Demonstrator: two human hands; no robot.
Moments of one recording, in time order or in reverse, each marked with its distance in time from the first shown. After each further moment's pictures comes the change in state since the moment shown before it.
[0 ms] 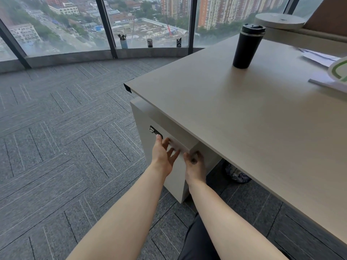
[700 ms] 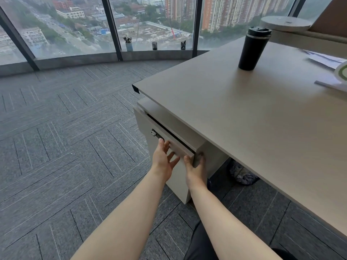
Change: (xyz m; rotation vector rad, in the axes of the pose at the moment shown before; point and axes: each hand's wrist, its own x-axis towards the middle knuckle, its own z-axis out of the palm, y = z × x) left_hand -0.017 0.006 -0.025 0.092 0.010 0.026; right_hand -0.028 0.000 0.008 -0.127 -0.038 -0.029
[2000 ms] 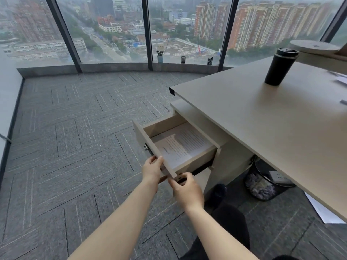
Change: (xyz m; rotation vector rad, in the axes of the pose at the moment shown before) left_hand -0.085 0.020 -0.118 0.270 0.295 0.146; right_hand -0.118 0.029 0.035 -0.547 -0.248 -0.252
